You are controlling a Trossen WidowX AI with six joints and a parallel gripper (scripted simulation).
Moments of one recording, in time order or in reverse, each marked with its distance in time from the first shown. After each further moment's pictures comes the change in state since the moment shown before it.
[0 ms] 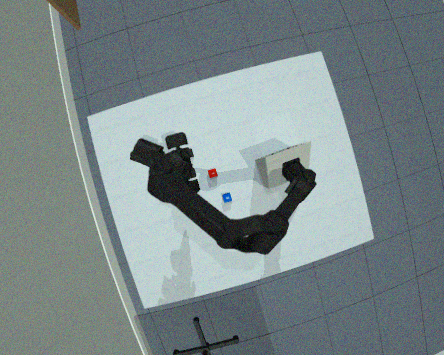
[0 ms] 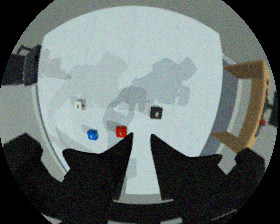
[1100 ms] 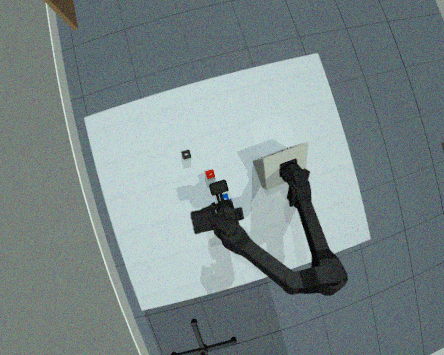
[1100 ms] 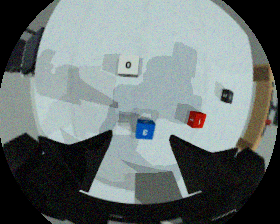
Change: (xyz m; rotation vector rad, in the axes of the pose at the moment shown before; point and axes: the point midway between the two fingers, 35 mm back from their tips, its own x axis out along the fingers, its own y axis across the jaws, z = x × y) arm 0.088 0.178 -0.096 -0.024 -0.007 0.012
